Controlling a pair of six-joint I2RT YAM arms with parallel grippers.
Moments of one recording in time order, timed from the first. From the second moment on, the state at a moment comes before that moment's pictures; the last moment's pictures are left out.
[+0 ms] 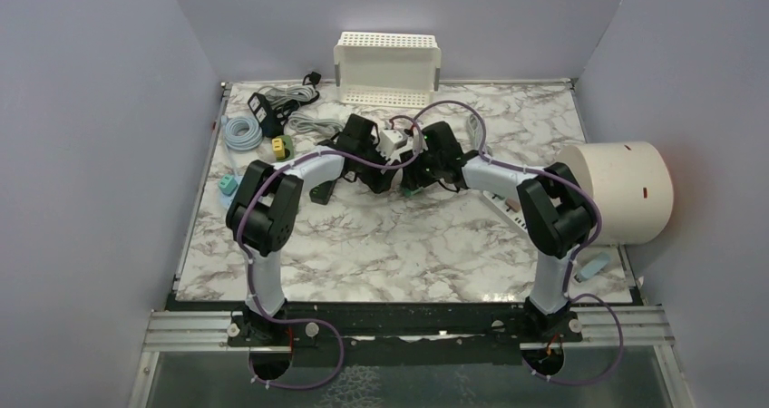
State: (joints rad) left arm -0.47 1.93 1.29 -0.26 0.36 0.33; right arm 0.56 1.91 1.21 -0.09 -0.17 0.09
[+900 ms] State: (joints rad) left arm -0.47 1.94 1.20 -0.13 0.36 0.11; right arm 0.56 1.89 1.14 -0.04 -0.25 0.04
